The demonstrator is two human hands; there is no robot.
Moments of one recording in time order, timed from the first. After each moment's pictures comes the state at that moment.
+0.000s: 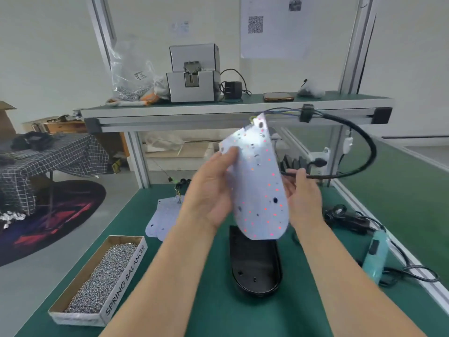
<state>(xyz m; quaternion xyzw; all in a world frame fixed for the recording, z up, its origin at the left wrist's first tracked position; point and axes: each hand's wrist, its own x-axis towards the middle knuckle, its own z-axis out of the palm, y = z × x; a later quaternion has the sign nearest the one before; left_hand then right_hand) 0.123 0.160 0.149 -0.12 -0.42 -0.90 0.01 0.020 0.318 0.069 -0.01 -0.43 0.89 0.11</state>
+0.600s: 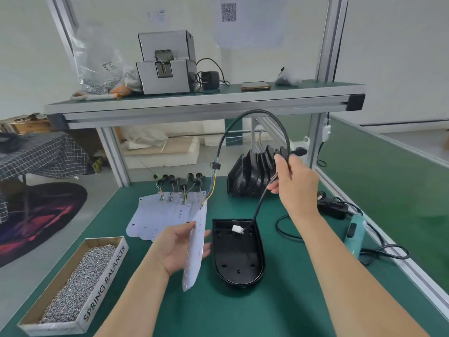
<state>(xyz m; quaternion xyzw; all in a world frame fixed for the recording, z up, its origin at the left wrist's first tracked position) 0.097 0.085 -0.008 0.17 -0.46 -0.85 -0.21 0.040 0.352 0.070 0.06 -0.77 0.55 0.33</state>
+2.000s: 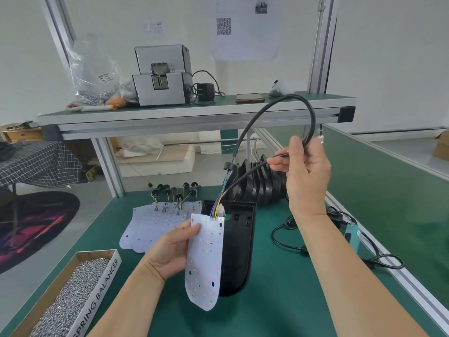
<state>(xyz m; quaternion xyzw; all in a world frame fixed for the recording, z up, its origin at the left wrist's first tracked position) 0.089 0.093 0.007 -0.06 -0.49 -0.85 -0.18 0.065 0.349 0.125 0.16 -0.56 0.72 0.37</state>
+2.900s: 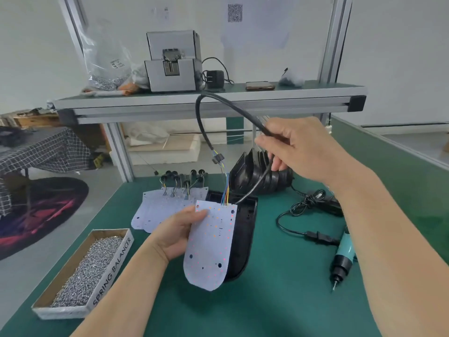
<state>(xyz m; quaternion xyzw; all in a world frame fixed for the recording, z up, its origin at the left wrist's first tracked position) 0.109 0.088 0.025 -0.05 -0.54 -0.82 -0.17 0.101 0.362 0.189 0.33 -0.86 0.32 0.22</state>
